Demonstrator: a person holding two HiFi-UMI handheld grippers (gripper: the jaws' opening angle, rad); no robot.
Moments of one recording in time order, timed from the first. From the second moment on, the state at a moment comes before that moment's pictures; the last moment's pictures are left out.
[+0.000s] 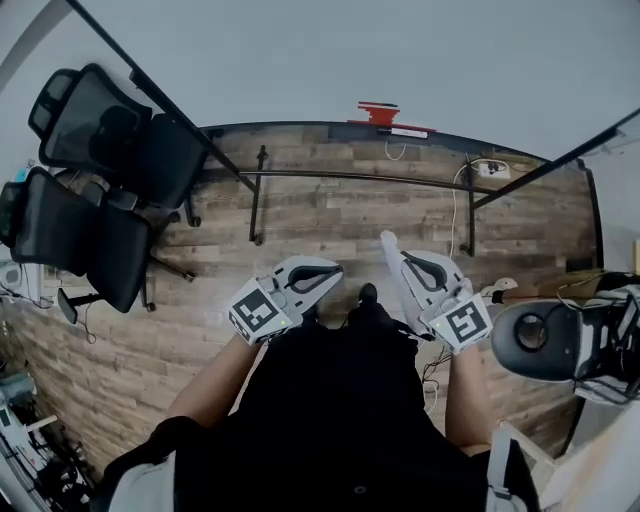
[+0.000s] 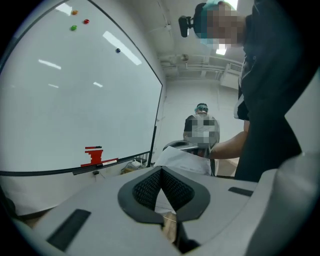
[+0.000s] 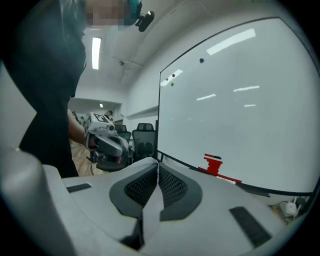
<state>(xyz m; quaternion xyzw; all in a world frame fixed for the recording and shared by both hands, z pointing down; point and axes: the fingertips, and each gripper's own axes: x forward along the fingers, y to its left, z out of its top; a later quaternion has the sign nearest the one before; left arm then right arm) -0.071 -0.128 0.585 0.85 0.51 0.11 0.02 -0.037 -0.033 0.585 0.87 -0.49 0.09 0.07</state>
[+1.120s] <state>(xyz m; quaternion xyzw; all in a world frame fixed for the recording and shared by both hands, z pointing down) -0.136 -0.184 0.614 0.80 0.59 0.11 0.05 -0.125 -0.079 0.611 0.92 -0.37 0.09 0.00</state>
